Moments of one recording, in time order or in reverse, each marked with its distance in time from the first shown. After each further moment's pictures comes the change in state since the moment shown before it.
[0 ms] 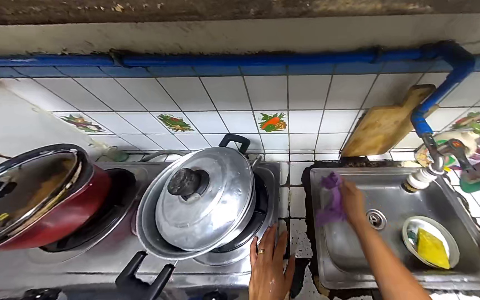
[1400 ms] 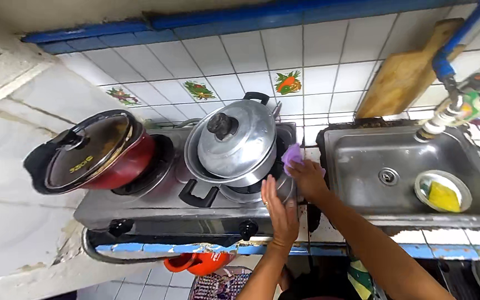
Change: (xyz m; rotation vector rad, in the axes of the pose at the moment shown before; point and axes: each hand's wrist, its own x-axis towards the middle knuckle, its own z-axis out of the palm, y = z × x) left_hand -0.017 0.001 -0.021 -0.403 0.363 -0.099; right_hand -0.111 -0.037 0.107 -0.481 -0.314 -0.741
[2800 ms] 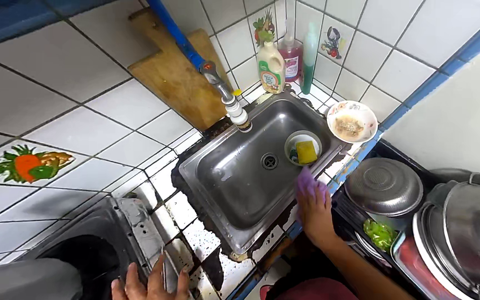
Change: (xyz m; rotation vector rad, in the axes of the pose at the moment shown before) left_hand 0.015 -0.008 0.020 0.644 -0.653 0.137; right_hand -0.306 0.110 -0.048 -0.283 0.351 0.993
